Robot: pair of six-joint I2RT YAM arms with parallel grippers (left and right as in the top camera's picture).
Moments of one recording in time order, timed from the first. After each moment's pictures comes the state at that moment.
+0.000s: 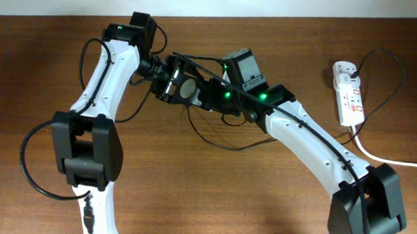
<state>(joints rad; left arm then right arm) -0.17 2.20 1.99 -1.29 0.83 -1.17 0.51 1.76 1.37 -0.47 -0.32 0.77</state>
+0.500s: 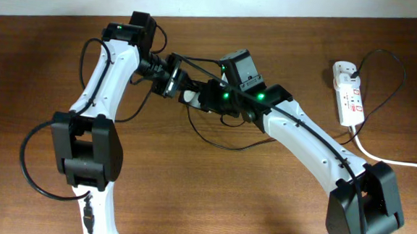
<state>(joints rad) -0.17 2.20 2.00 -1.29 0.86 -1.17 0.51 1.78 1.38 -0.47 -0.32 0.78</state>
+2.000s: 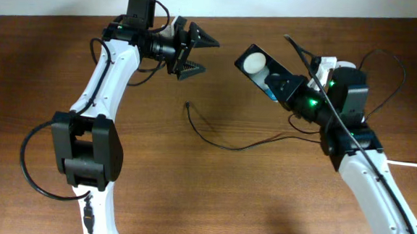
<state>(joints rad) -0.17 2.20 2.00 -0.81 1.10 -0.80 0.08 1.32 0.90 0.01 -0.59 0.98</state>
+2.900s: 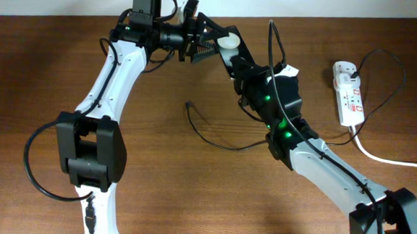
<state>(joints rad) -0.21 2.20 2.00 -0.51 1.20 -0.89 0.40 1.56 0.87 0.54 -0.07 1.64</state>
